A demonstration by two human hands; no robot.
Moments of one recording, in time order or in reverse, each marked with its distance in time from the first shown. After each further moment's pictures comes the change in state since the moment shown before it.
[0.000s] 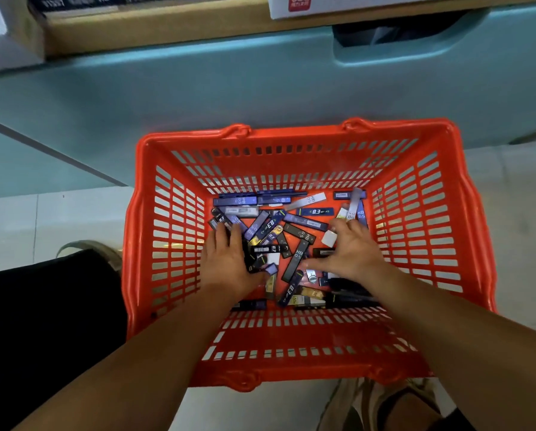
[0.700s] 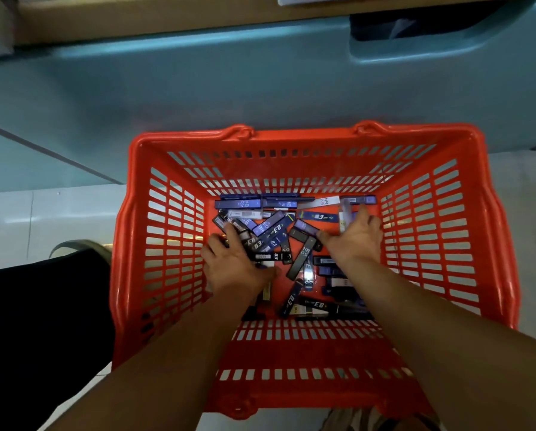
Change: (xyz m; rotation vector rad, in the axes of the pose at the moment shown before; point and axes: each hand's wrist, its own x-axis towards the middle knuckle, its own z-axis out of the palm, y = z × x) left_hand 0.017 0.022 0.015 -0.125 0.057 -0.289; right_hand 0.036 -0.018 0.007 0.300 0.315 0.225
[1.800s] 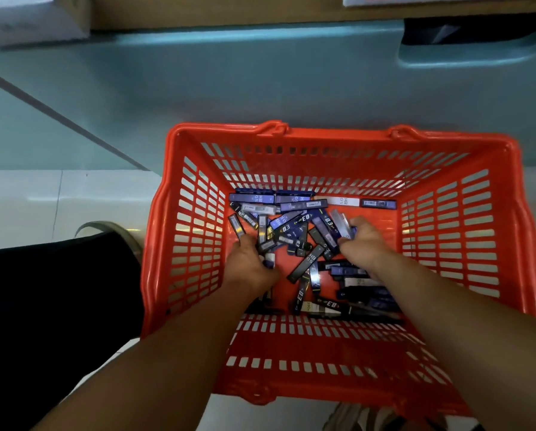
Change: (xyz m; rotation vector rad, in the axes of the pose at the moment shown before) left_hand -0.001 -0.023 -0.003 -0.434 -0.218 0.007; right_hand -0.003 -0.011 -0.011 0.130 -0.418 0.036
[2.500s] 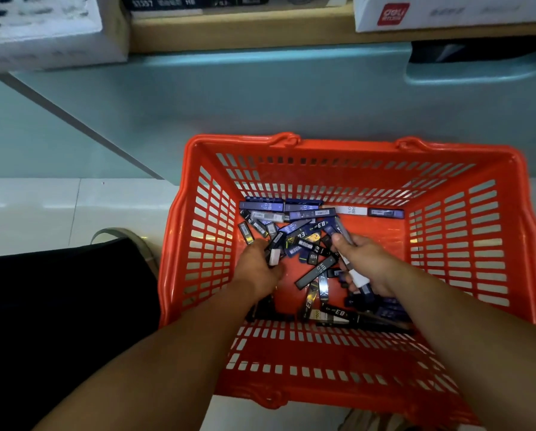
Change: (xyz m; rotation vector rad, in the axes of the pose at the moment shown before) left_hand -0.002 0.011 -0.015 -0.175 -0.078 -0.005; right_hand -0.022 -0.010 0.003 0.302 -0.223 0.033
